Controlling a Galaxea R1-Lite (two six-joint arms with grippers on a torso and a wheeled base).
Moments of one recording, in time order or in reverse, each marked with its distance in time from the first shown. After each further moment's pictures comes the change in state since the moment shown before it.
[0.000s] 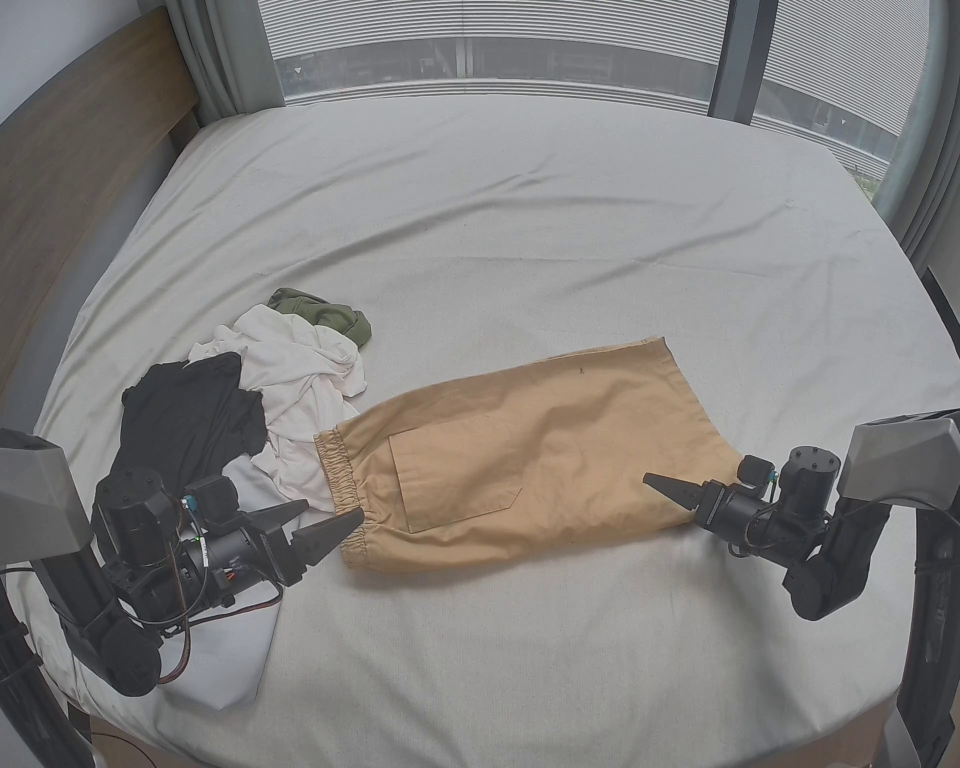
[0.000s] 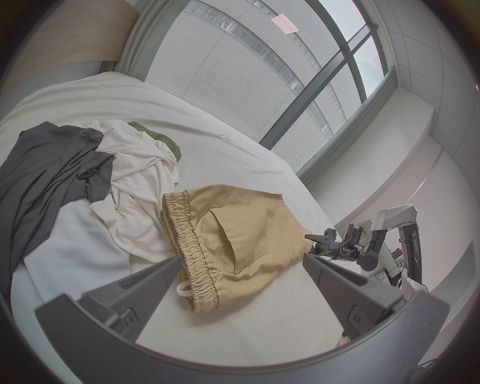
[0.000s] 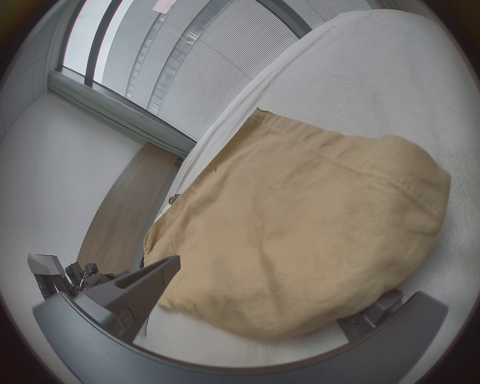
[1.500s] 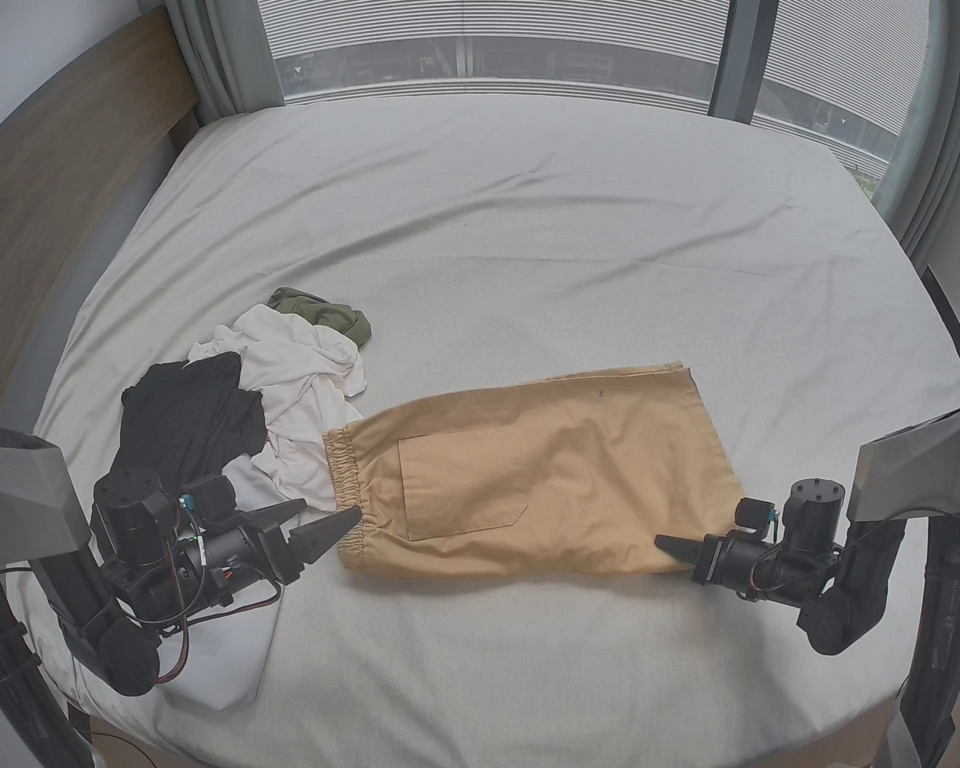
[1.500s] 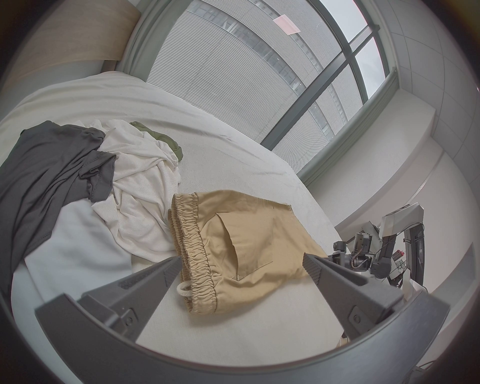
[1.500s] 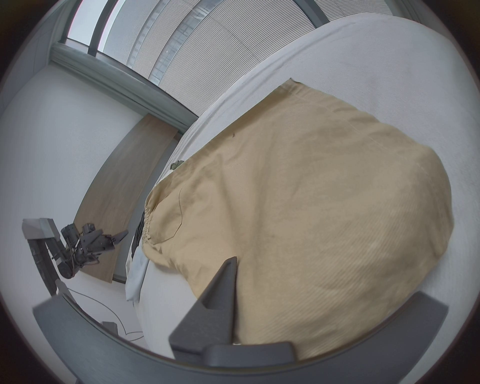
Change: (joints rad) left arm 0.005 -0.005 0.003 0.001 0.000 -0.007; right arm 0.056 -0.107 0.262 0.014 -0.033 -0.198
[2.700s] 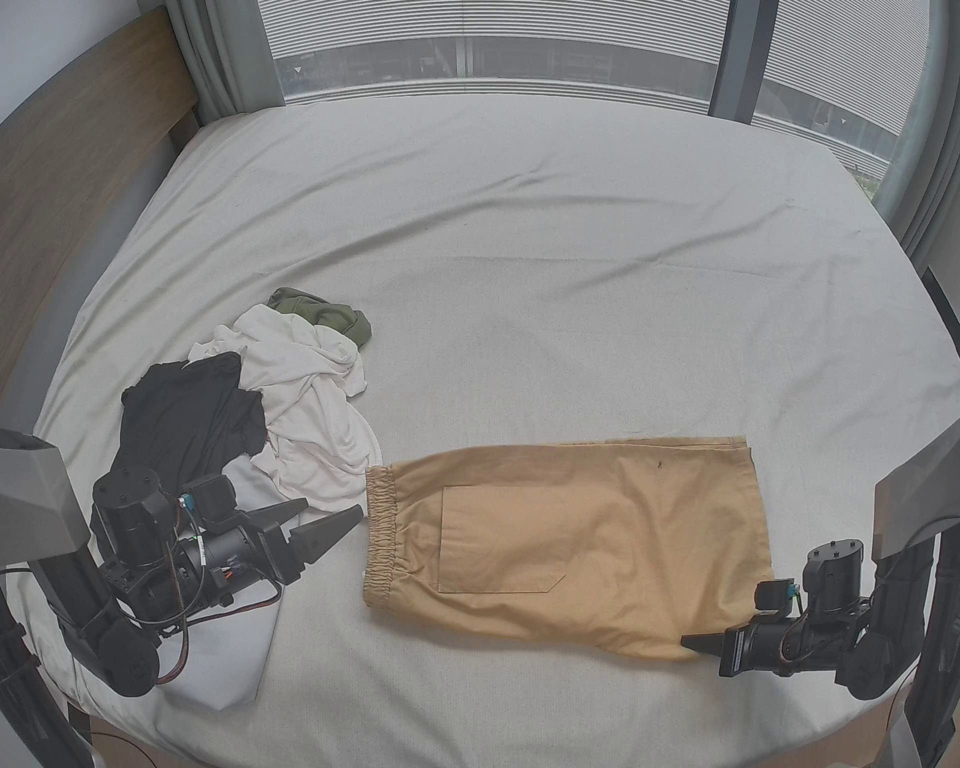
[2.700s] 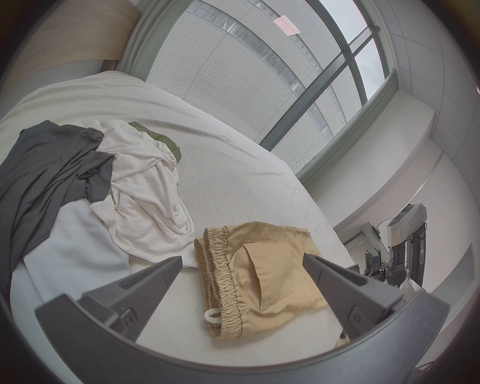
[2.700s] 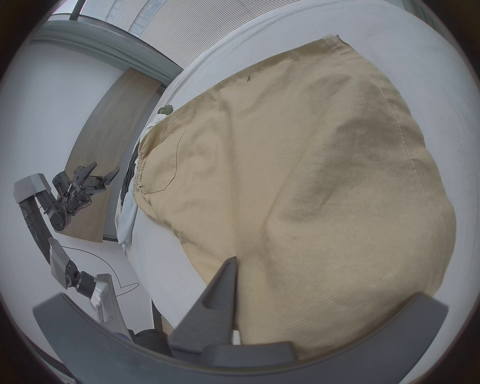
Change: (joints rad) left arm -0.006 -0.006 0.000 -0.001 -0.002 -0.008; right arm 0.014 -0.056 0.324 0.078 -0.044 -0.149
